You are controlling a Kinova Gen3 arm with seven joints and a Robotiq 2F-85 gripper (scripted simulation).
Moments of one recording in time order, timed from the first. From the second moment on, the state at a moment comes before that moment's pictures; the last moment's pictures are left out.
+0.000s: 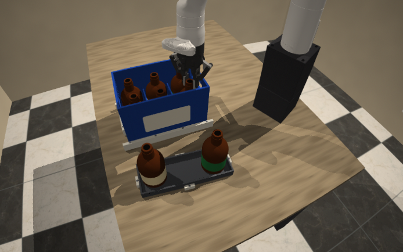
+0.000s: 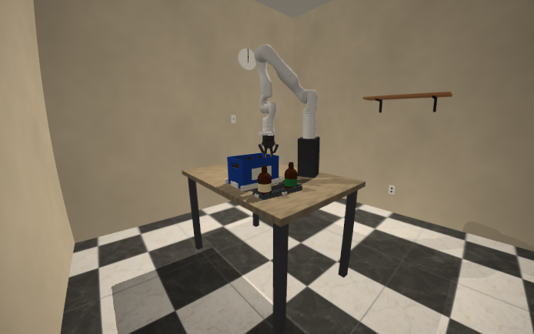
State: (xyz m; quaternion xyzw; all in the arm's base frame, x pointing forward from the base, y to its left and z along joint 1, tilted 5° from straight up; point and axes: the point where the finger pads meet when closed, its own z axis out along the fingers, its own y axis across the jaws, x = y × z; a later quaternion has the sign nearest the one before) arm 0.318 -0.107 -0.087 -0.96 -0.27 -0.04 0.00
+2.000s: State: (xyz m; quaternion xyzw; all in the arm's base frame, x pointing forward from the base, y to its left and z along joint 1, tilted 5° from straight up) arm 0.317 -0.106 -0.095 -0.96 -0.27 -0.04 0.00
